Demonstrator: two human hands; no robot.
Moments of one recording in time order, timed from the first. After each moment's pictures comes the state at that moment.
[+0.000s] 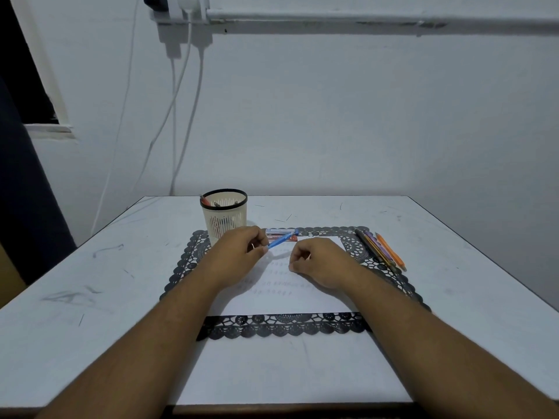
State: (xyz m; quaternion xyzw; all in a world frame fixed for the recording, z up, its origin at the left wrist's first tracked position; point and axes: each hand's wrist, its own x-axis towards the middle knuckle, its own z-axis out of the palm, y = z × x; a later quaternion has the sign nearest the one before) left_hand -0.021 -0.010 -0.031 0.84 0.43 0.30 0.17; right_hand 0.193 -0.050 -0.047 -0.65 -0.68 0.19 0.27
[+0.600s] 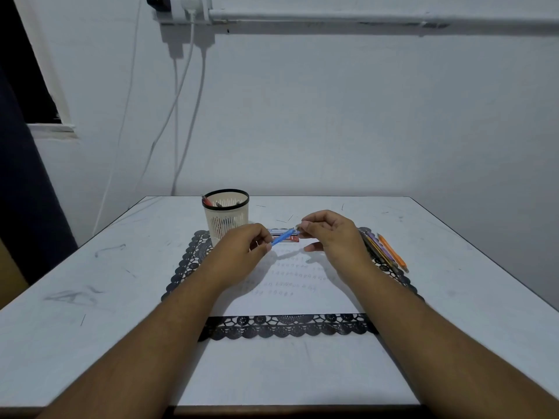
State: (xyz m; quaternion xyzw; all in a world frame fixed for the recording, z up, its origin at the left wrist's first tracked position) left_hand -0.020 -0.011 -0.031 0.83 0.41 0.32 0.20; right_hand 0.192 -0.052 -0.029 -0.48 -0.49 0.37 0.63
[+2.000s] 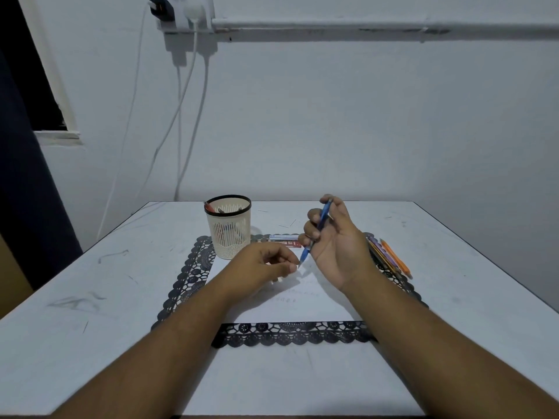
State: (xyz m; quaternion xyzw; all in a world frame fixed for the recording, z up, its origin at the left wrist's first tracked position) left_hand -0.003 -0.017 -0.046 0.76 0.31 0.35 0.44; right_hand 0.172 -0.058 -0.011 -0.21 -0.37 0.55 0.72
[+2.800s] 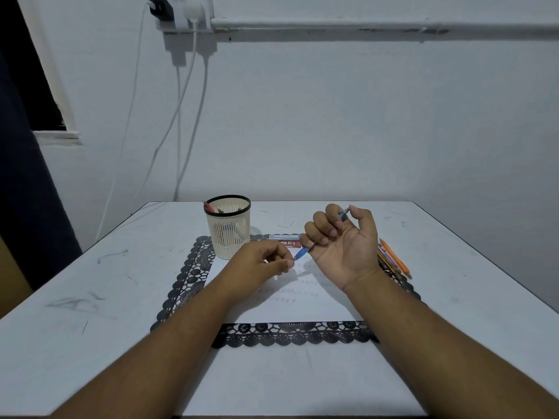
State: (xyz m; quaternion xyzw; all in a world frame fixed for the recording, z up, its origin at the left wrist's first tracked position) left_hand -0.002 -0.009 -0.049 0.79 0.31 0.36 0.38; right_hand 0.183 -0.058 -0.015 -0.11 -0.35 0.62 0.69
